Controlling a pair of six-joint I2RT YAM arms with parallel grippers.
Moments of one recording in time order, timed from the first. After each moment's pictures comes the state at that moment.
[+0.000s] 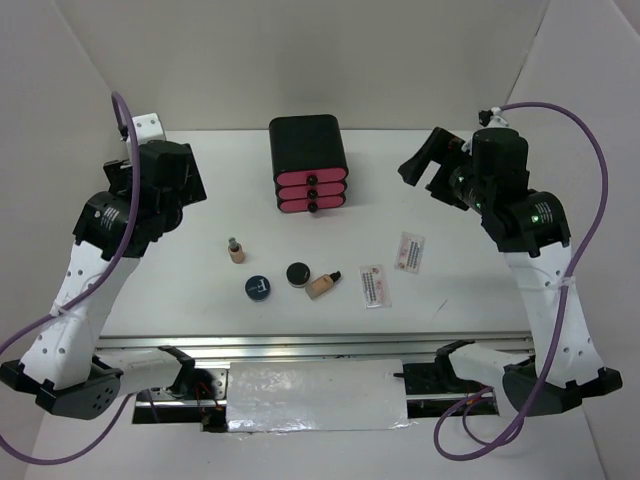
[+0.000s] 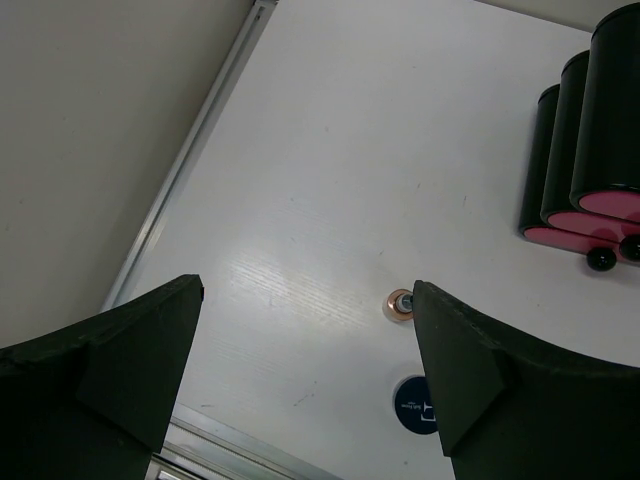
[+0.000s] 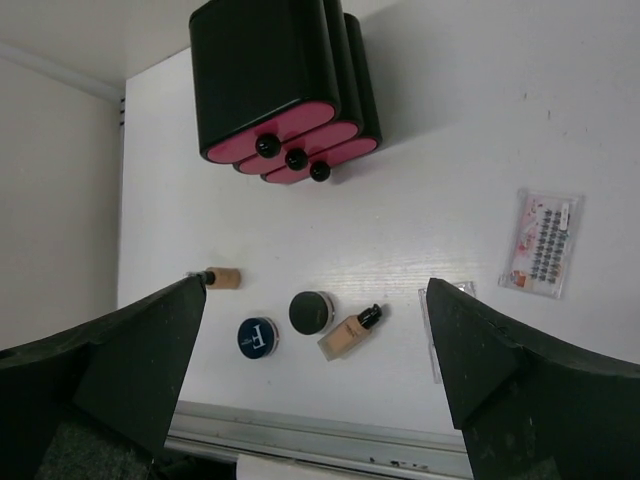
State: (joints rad) left arm -0.44 1.20 1.70 -1.14 -0.77 -0.45; right arm 0.30 1.17 1.70 -0.99 0.07 0.63
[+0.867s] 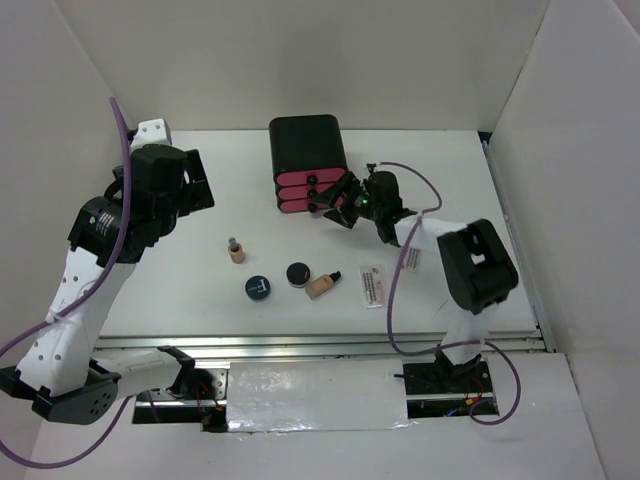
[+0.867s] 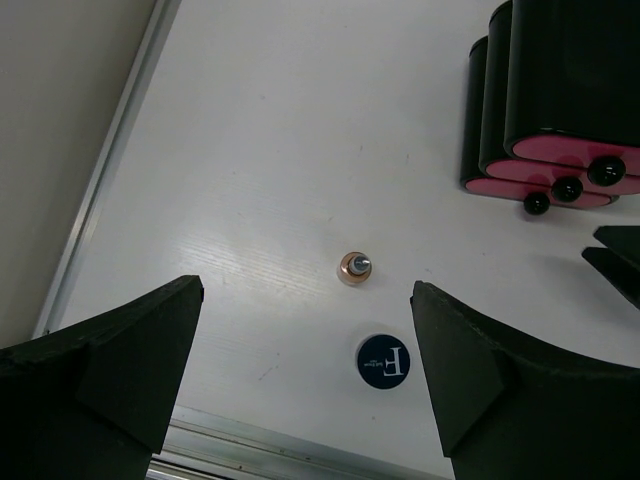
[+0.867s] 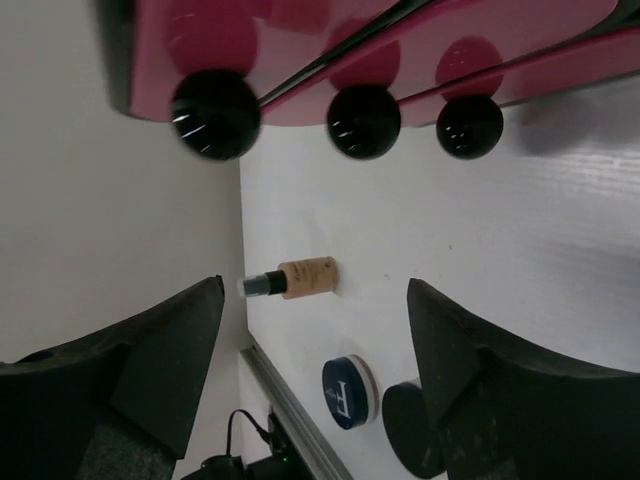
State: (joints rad) left arm -0.44 1.17 1.69 -1.14 -0.61 -0.46; right arm 0.39 1.74 0.98 0.40 -0.41 1.07
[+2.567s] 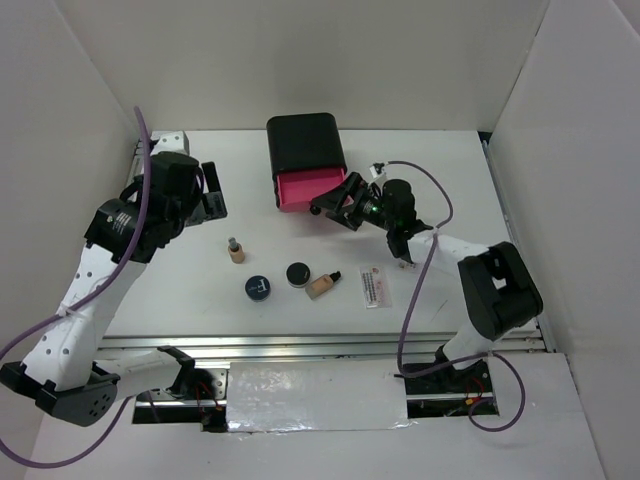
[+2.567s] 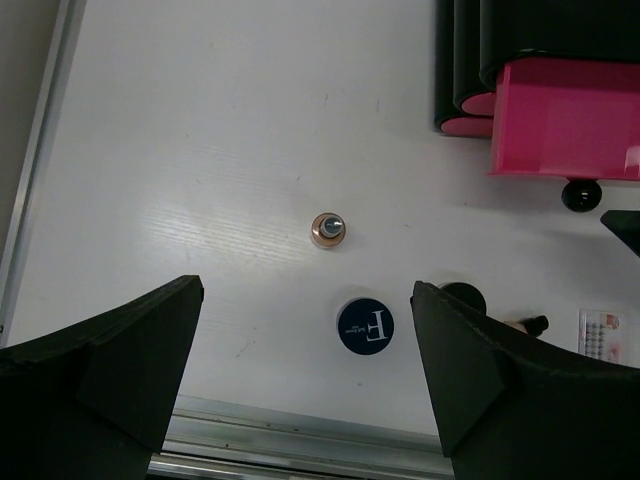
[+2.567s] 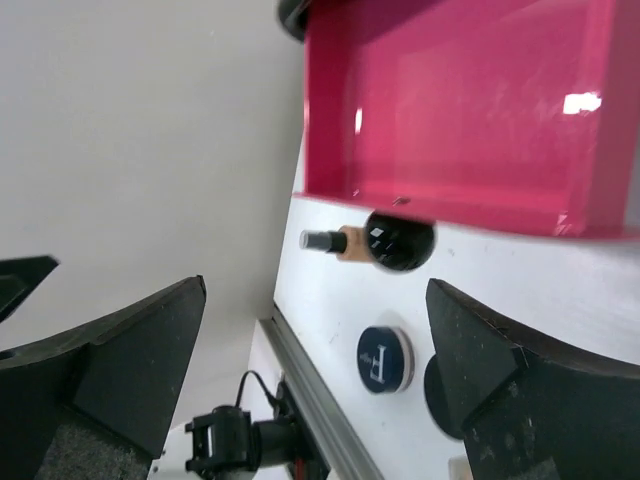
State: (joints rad) left arm -0.44 1.16 1.58 -1.11 -0.49 -0.47; right arm 0.41 1.64 0.85 0.61 -0.49 1.08
